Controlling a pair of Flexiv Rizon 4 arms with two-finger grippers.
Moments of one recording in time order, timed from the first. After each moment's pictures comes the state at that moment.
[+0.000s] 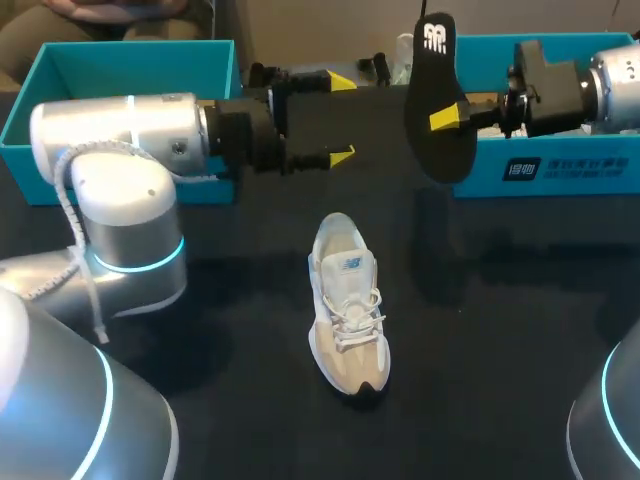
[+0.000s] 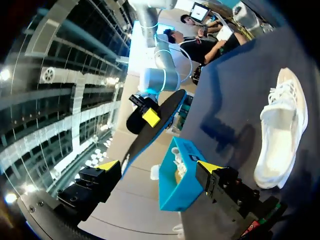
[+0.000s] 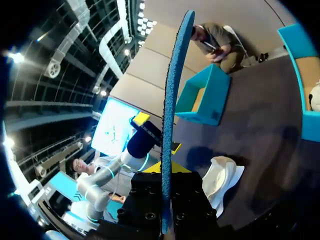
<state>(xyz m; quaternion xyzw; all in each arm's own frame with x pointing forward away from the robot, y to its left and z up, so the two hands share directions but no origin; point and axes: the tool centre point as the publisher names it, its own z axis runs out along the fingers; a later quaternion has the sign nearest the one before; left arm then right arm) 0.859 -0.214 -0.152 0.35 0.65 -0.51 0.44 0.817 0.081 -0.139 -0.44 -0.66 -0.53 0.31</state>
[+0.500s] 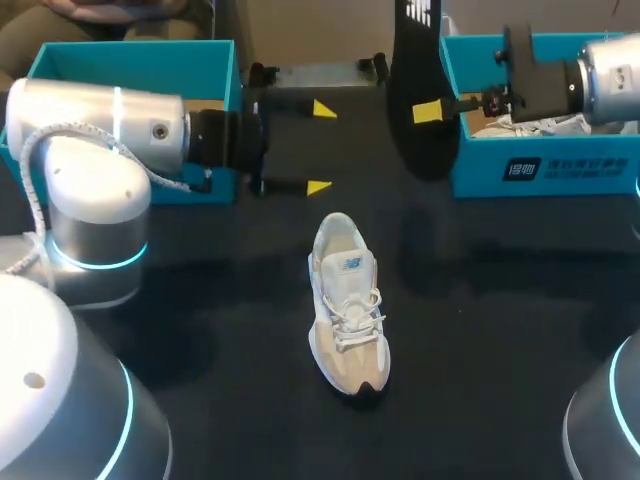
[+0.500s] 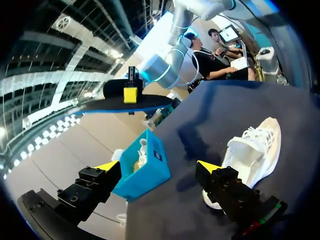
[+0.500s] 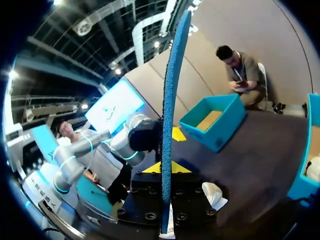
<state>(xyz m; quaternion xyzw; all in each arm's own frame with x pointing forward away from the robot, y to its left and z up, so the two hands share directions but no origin) 0.837 -0.183 -0.198 0.25 0.77 -0.53 0.27 0.818 0.106 -0.121 -0.30 -0.73 -0.59 0.17</state>
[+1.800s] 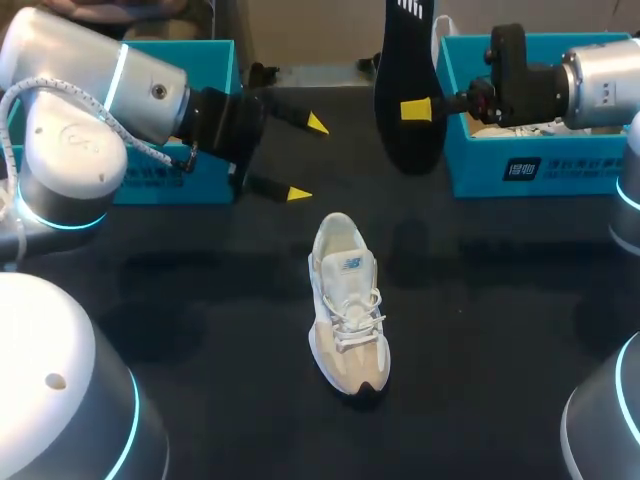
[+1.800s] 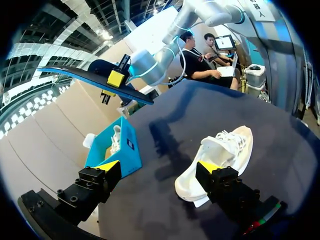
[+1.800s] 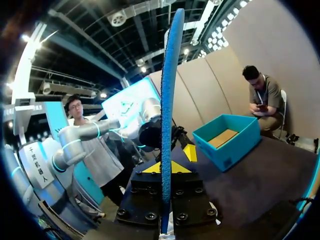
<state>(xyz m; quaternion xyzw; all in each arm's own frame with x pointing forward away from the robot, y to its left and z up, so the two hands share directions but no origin) 0.826 -0.166 -0.209 0.25 0.83 -0.48 0.15 0.819 0.120 -0.118 -0.19 -0.73 -0.64 0.15</state>
